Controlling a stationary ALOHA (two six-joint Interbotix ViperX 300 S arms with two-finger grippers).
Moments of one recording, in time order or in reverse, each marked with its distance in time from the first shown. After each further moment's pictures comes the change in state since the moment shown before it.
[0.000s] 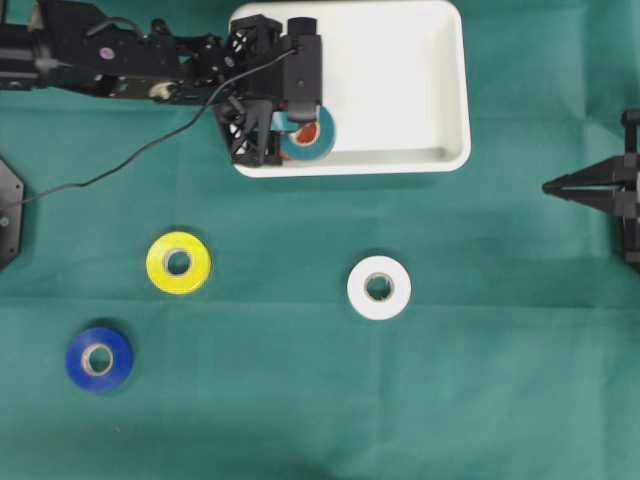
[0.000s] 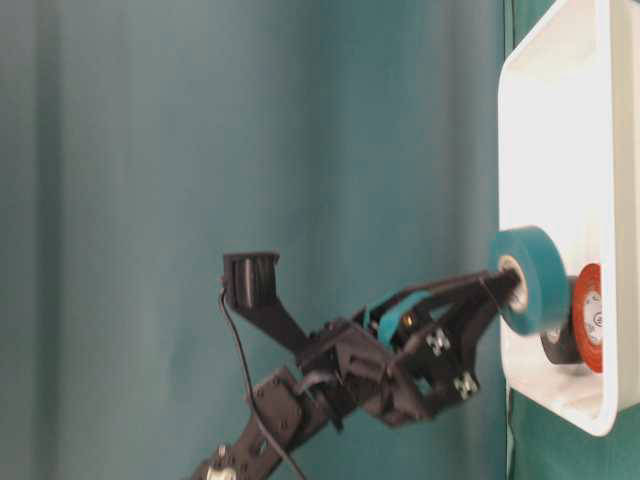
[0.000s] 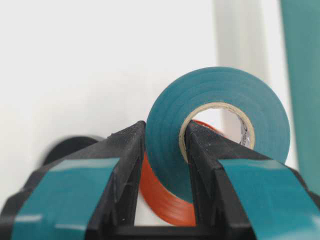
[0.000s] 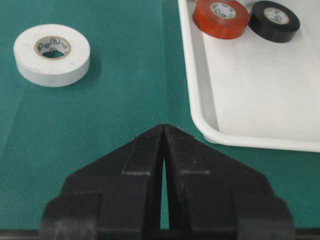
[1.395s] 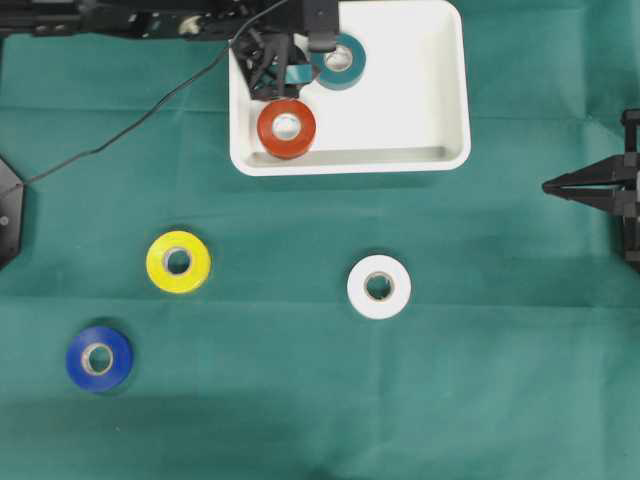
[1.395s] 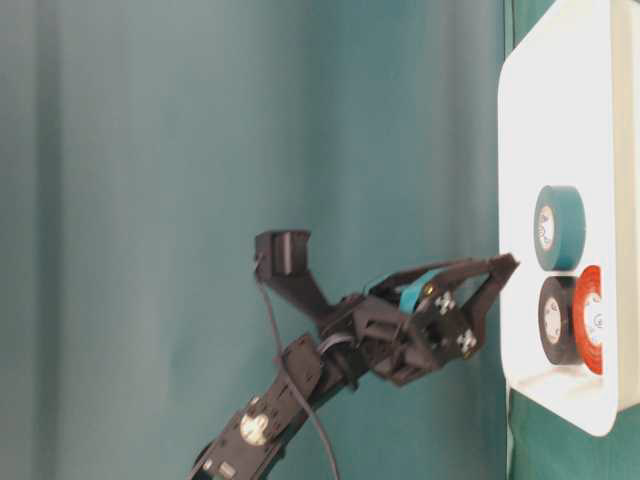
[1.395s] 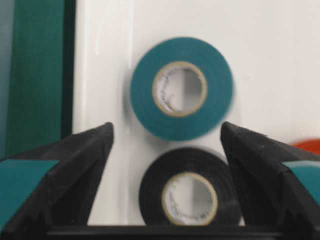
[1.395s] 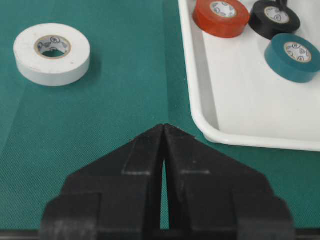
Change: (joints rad) left arm 0.138 0.086 -0.086 0.002 -0.009 0.104; right arm -0.002 -0.002 0.003 0.000 -0.005 0.000
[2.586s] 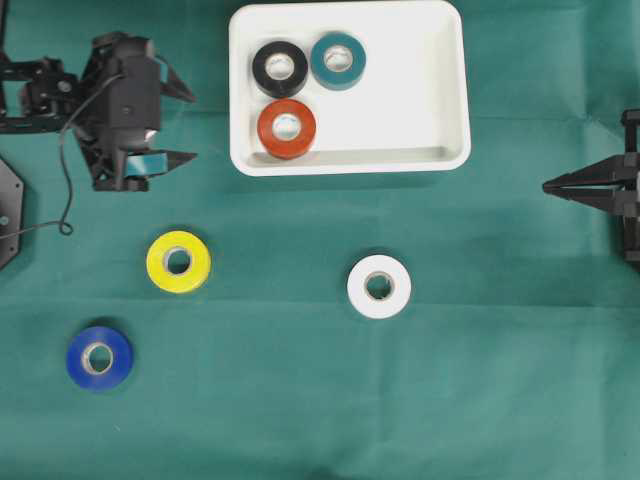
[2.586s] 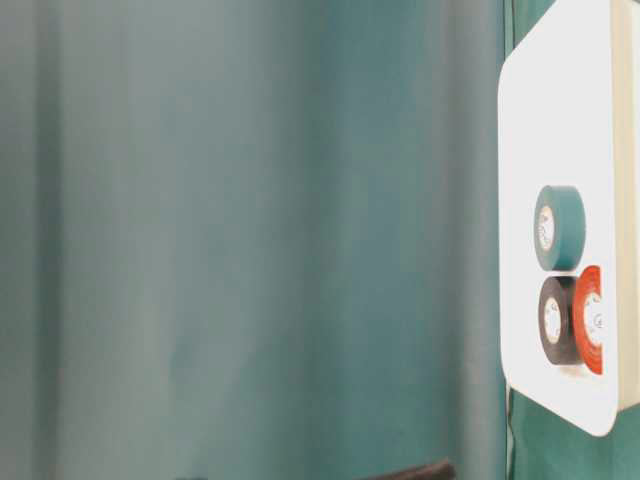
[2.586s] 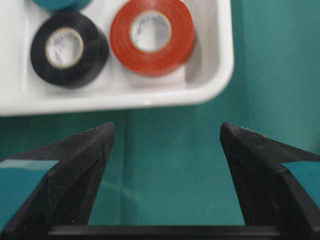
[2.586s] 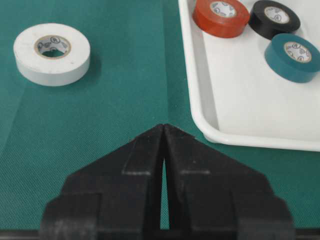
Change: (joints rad) left arm -0.166 -0.618 0.561 -0.005 0.002 -0.126; right arm 0.000 0.000 0.000 0.000 0.000 0.000
